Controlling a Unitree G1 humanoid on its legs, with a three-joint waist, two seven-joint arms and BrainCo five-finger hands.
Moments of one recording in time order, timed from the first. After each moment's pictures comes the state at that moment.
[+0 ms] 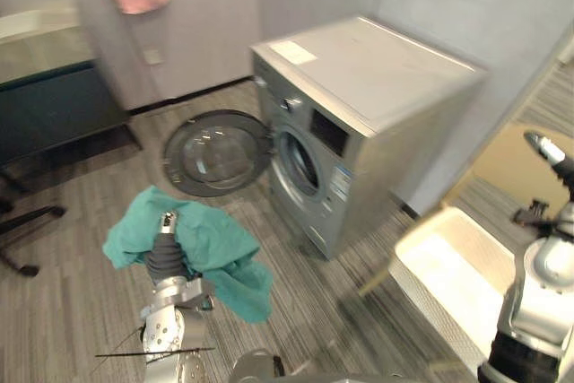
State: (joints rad) left arm 0.38 -0.07 0.08 -0.35 -0.33 -0.12 0.11; right arm -0.04 -0.11 -0.55 -0.47 -0.20 -0.06 -0.26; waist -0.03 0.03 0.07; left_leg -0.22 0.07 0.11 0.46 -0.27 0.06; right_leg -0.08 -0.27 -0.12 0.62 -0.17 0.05
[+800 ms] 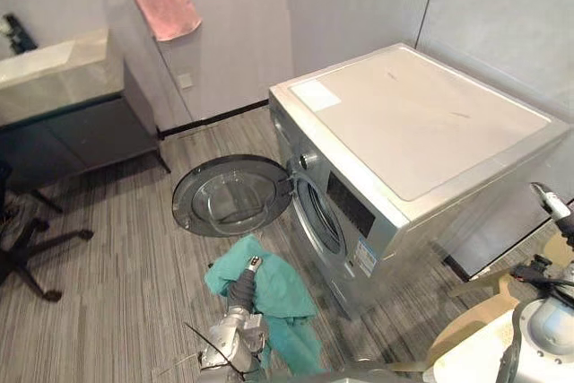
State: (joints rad) left arm 0.37 -0.06 -0.13 0.06 -0.29 -0.03 0.00; right arm 0.24 0.02 -0.47 -0.68 -0.24 -0.07 -0.34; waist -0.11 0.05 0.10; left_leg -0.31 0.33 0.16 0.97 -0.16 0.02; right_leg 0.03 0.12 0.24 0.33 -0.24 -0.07
